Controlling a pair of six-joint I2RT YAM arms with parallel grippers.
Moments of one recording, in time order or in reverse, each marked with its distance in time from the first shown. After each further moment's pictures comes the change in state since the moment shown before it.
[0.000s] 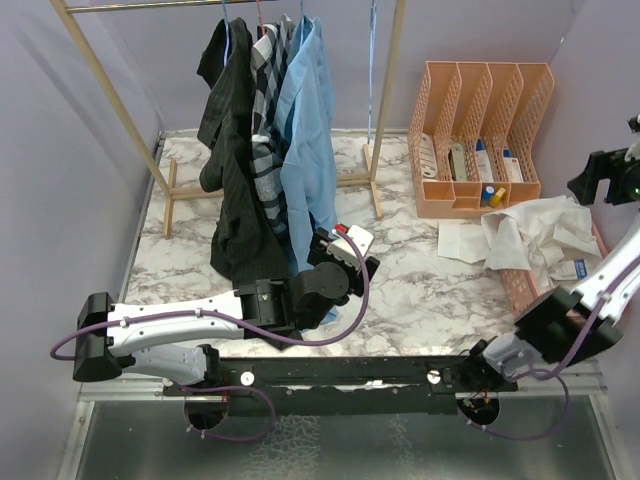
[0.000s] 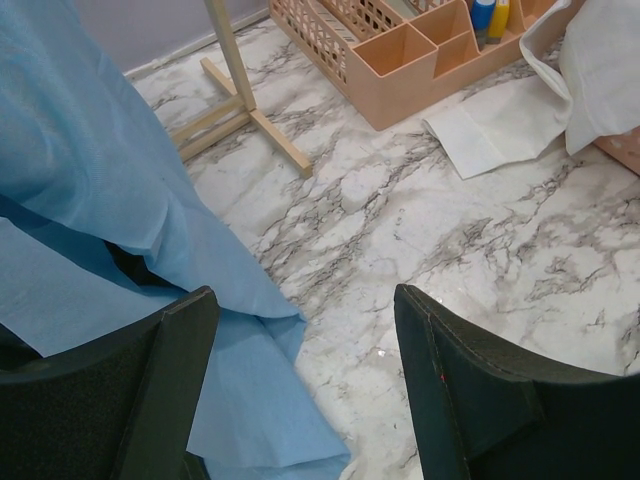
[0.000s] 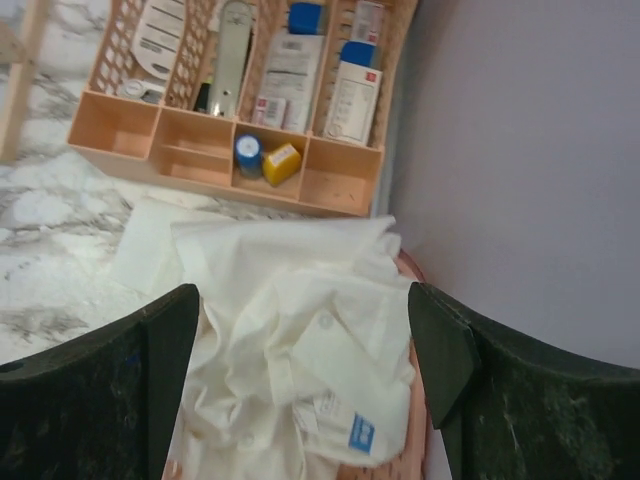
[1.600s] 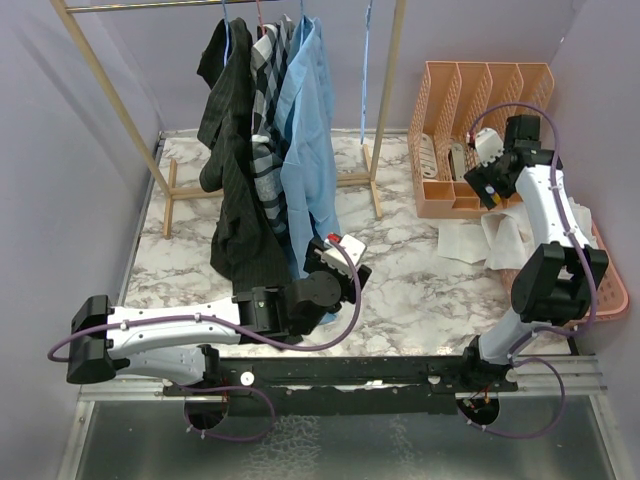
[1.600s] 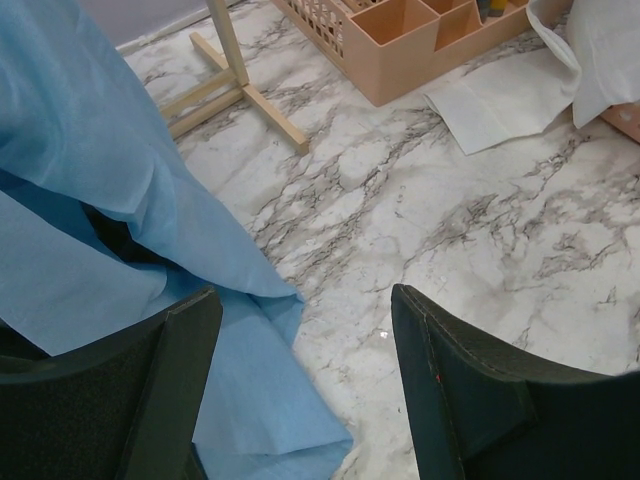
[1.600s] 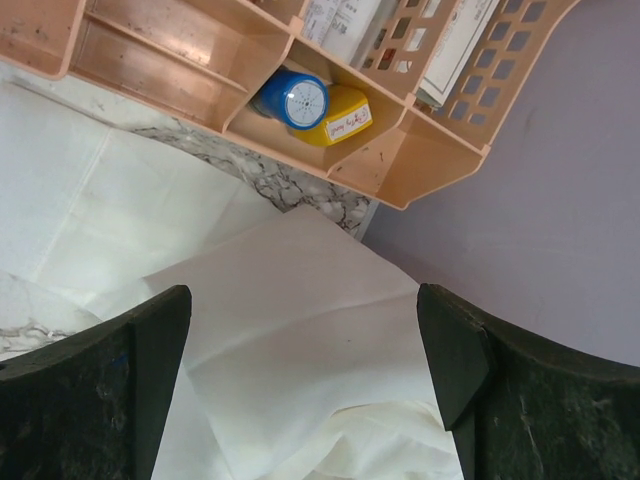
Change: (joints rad) left arm 0.000 -0.035 -0.106 0.064 0.016 -0.015; right arm 0.732 0.282 -0.192 0.230 0.916 -0.041
